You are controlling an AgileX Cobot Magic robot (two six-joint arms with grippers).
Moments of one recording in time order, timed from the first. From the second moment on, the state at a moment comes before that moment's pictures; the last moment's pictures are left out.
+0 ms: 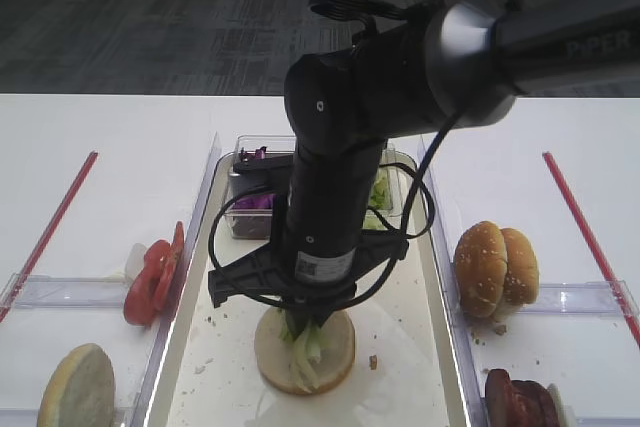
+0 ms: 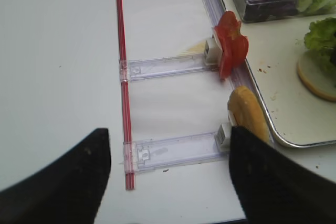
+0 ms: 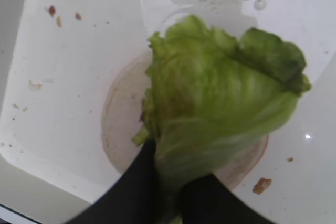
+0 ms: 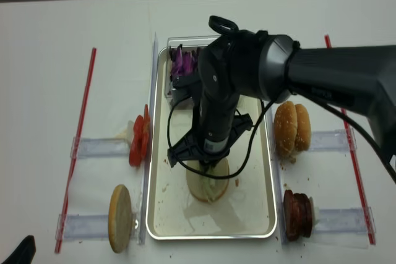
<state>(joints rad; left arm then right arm) -0.12 -0.02 -0.48 0.02 1.18 -0.05 0.79 1.97 -1.33 0.24 0.92 0.22</state>
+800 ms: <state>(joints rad) -0.12 -0.02 -0.48 0.02 1.18 -0.05 0.79 1.97 -1.33 0.25 0.93 0.22</state>
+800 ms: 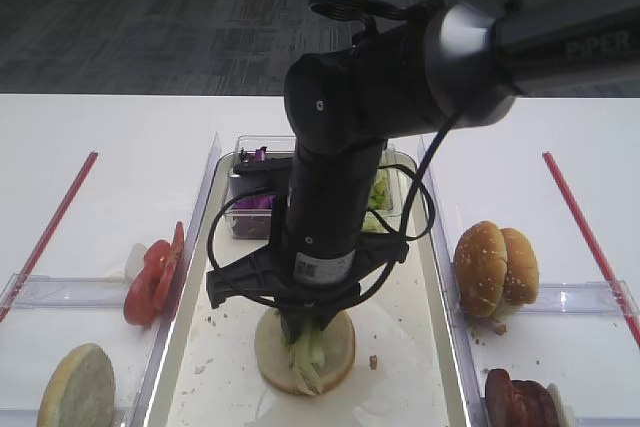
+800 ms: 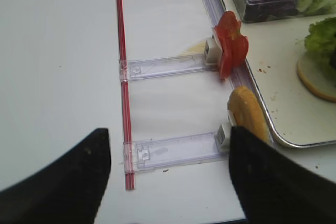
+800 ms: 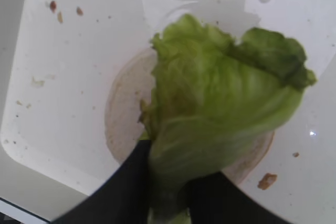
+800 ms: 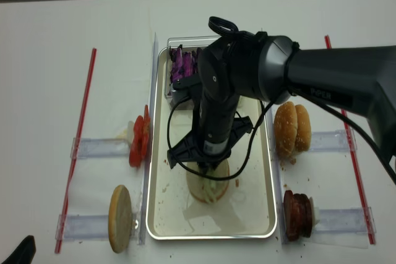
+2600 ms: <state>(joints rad) -0.12 -0.02 -0.48 0.02 1.18 -0.05 0.67 1.97 -1.85 0.15 1.24 0.32</state>
